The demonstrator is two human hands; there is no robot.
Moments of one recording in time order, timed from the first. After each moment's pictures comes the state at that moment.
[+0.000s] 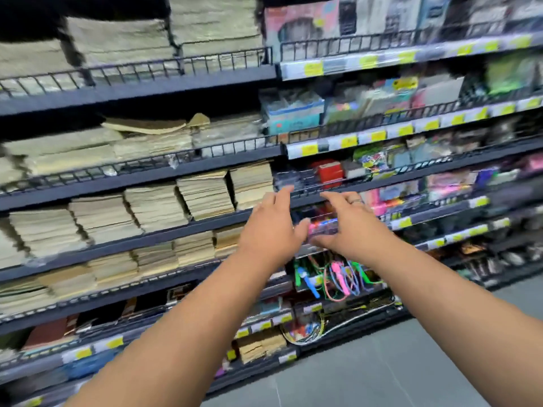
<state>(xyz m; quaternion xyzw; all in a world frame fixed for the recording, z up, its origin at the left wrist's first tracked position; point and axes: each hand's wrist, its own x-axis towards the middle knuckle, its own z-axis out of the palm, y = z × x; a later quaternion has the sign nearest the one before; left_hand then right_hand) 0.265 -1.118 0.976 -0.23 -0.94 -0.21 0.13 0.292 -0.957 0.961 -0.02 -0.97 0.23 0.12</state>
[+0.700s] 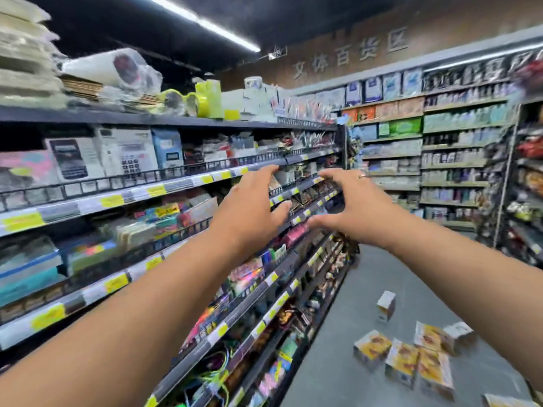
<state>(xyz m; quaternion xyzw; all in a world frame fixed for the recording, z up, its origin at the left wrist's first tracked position) 0.307 -0.773 1.157 -0.60 -0.72 -0.30 0.21 0.472 -0.660 1.149 -0.28 -0.89 0.10 0.35</state>
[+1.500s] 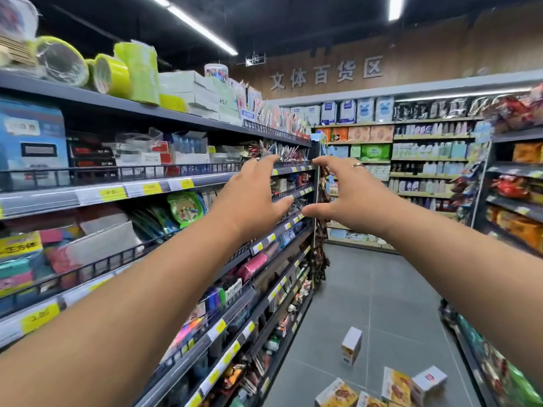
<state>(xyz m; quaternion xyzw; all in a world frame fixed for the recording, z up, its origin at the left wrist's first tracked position) 0.223 -0.484 1.175 -0.61 -0.69 -0.34 0.19 0.396 -0.404 1.189 -0.32 -0.88 0.04 0.34</state>
